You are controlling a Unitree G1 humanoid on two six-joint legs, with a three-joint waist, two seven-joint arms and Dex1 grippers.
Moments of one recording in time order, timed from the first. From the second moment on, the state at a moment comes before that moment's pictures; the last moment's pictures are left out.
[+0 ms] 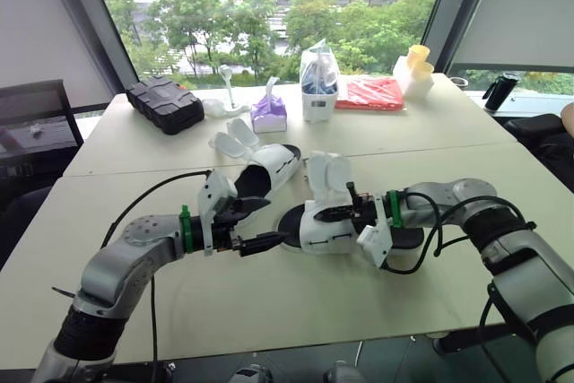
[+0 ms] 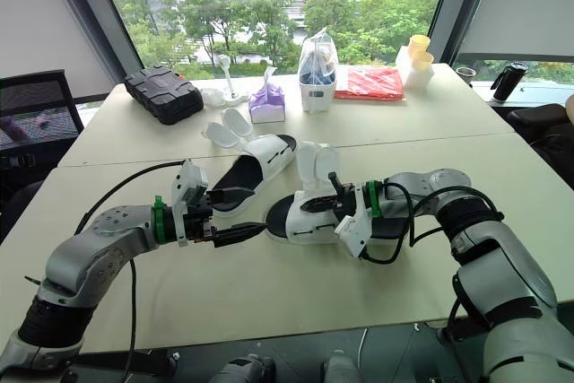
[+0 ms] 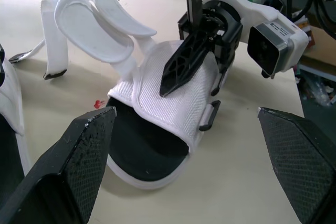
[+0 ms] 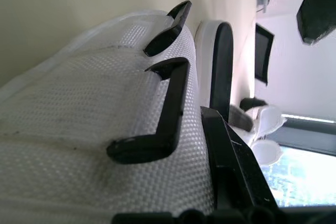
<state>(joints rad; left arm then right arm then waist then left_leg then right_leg) -0.35 0.59 -0.05 -0.34 -0.60 0.65 -0.87 -0.98 -0.72 0.55 0.81 -1.00 -1.33 0.04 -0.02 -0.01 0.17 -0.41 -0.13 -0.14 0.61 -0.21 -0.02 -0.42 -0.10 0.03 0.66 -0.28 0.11</state>
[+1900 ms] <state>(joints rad) -0.55 0.40 -0.28 0.32 -0.20 0.06 -1.15 -0.39 -1.06 0.10 -0.12 0.28 0.03 0.79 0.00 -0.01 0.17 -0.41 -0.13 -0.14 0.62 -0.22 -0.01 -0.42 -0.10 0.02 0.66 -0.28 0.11</state>
